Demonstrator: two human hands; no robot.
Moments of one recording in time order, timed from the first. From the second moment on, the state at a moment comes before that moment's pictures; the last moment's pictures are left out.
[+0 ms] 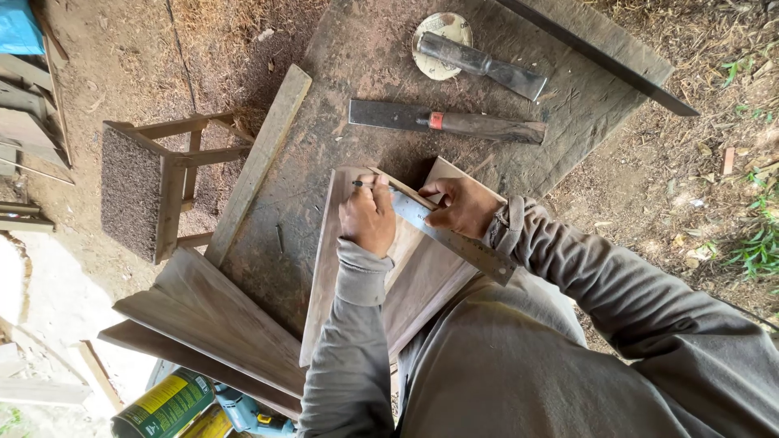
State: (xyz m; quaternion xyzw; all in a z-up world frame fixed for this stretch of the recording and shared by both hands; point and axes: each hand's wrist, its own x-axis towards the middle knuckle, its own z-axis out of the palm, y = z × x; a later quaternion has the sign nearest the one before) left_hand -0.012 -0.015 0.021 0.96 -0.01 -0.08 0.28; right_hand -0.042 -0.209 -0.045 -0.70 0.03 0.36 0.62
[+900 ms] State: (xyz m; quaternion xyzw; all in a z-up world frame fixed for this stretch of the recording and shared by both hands) left_hand -0.094 0.035 0.046 0.91 0.09 0.05 0.40; right_hand -0.063 -0.184 -0.017 -0.86 0.04 0.18 0.47
